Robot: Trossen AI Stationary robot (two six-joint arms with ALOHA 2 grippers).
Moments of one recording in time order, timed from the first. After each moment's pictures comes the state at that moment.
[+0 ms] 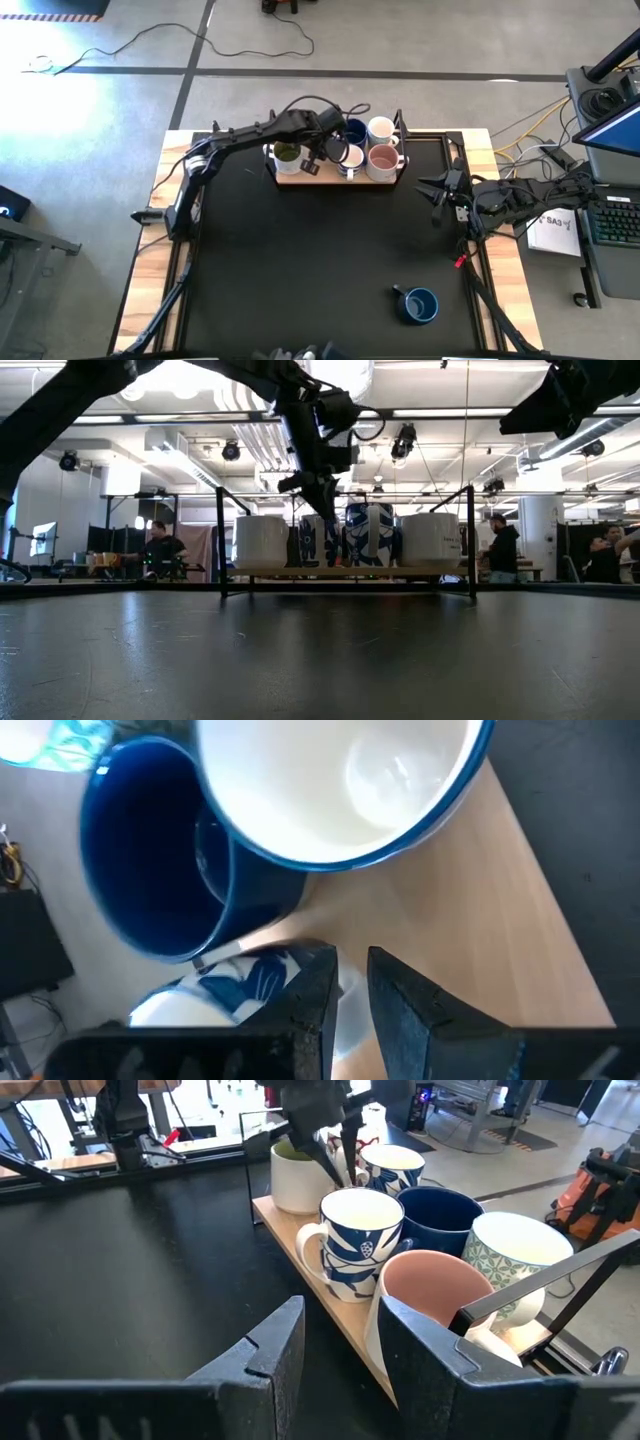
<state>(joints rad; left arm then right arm) 0.41 2.10 1.98 -0.96 -0.17 0.96 0.19 0.43 0.57 -0.54 0.60 0.21</state>
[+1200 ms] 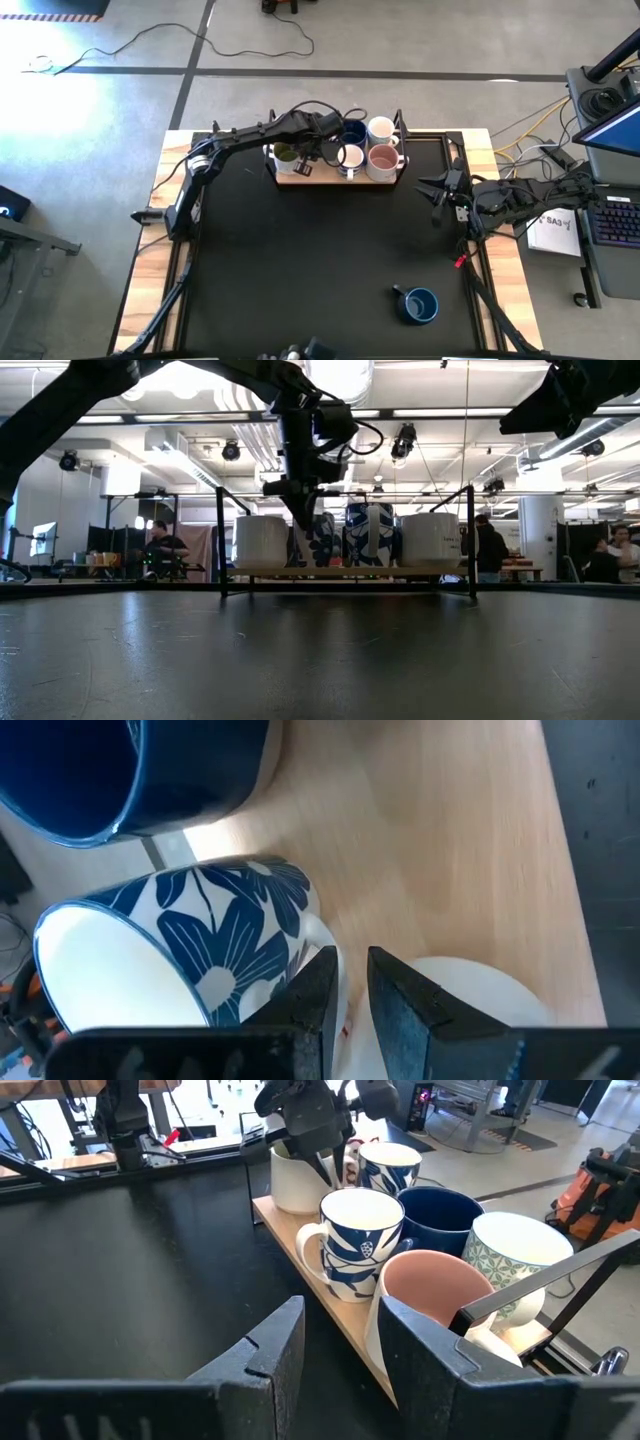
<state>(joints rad) 0.41 2.13 1.98 -1.11 -0.31 0.85 0.19 0.43 0.57 -0.54 0.60 0.21</state>
